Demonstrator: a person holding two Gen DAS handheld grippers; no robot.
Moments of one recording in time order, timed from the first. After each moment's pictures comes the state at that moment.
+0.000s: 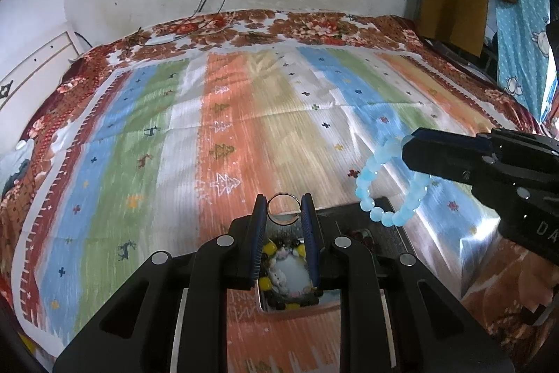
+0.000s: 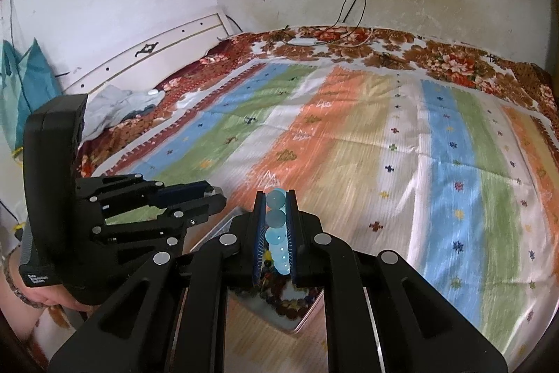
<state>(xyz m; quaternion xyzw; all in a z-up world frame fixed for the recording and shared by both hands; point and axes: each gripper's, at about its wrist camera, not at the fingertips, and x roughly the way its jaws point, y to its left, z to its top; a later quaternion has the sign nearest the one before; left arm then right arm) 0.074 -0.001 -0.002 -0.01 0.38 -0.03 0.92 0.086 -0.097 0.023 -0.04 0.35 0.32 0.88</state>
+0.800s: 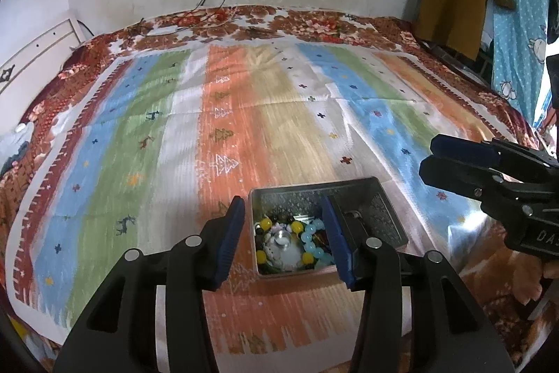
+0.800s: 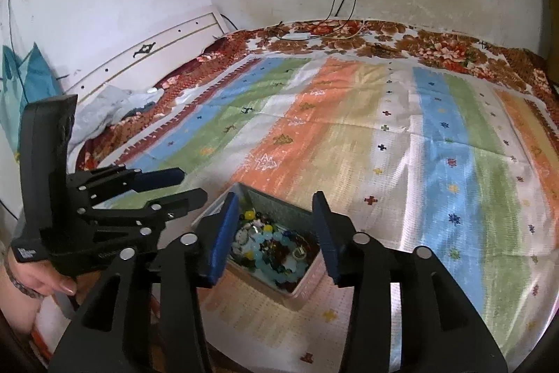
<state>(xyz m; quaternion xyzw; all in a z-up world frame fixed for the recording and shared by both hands) 0.046 0.004 -0.003 -0.03 0.38 -0.04 0.92 0.063 -0.119 0.015 -0.03 0.36 0.31 0.88</state>
